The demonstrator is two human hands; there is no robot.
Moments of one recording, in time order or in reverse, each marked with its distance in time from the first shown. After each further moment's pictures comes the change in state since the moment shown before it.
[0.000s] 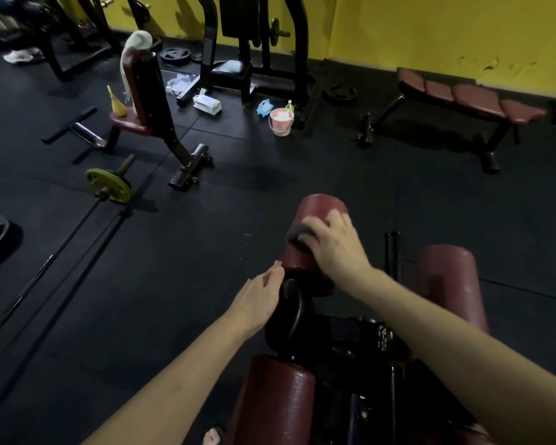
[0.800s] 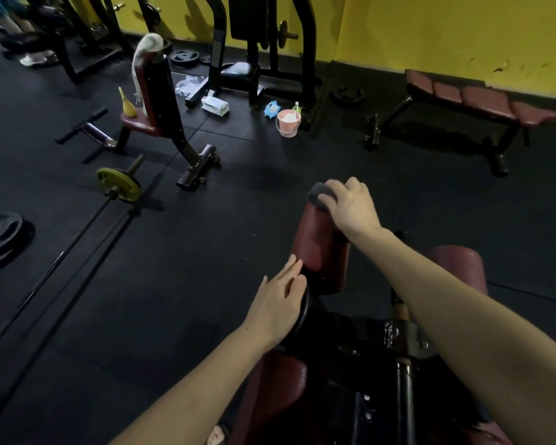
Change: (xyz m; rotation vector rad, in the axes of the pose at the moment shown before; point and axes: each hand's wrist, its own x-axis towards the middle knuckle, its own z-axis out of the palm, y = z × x) left_hand -0.030 0.013 0.017 0.036 0.031 0.190; right_hand 0.070 0.033 -0.004 -0.003 -0.031 0.196
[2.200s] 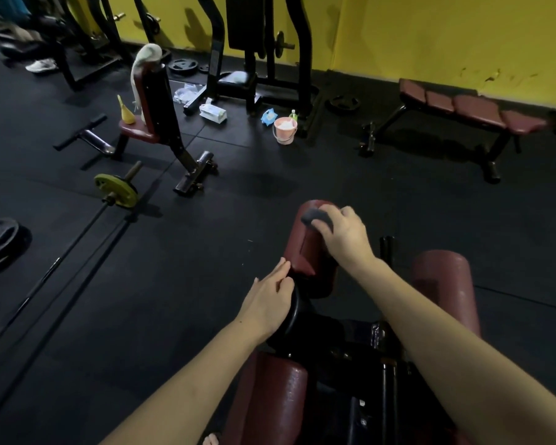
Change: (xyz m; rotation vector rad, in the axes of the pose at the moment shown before) left_hand 0.012 0.004 -0.001 0.028 0.031 -0.094; right_hand -0.051 0.003 -0.003 0.194 -0.046 0.077
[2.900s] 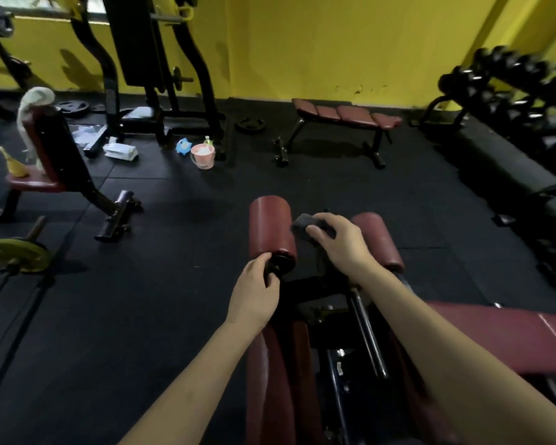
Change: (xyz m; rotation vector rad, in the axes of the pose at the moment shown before) left_hand -0.065 0.003 -0.017 0.027 0.044 0.299; right_hand -0.153 -0.054 -0.085 0.180 0.199 0.235
